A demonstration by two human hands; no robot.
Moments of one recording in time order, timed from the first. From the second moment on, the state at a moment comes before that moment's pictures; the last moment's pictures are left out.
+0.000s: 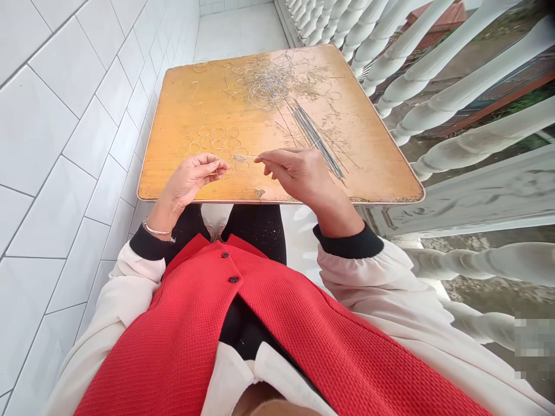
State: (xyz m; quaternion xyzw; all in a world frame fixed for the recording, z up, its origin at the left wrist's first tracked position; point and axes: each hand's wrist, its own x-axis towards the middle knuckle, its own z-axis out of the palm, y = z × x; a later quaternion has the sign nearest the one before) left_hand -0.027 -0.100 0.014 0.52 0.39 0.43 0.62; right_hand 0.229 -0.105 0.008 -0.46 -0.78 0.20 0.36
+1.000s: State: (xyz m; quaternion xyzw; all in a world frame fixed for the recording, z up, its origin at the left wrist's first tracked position) left_hand -0.003 -0.114 -0.012 0.45 0.39 0.55 0.58; right_hand 0.161 -0.126 -0.047 -0.48 -0.61 0.45 0.44
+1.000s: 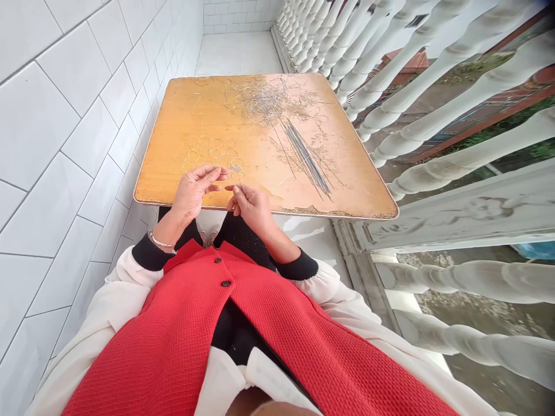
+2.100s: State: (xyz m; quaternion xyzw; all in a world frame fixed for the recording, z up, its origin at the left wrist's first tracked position) left_hand 0.002 -0.109 0.000 0.53 0.40 0.50 0.55; right_hand 0.172 -0.131 -0.044 -0.13 -0.32 0.87 0.34
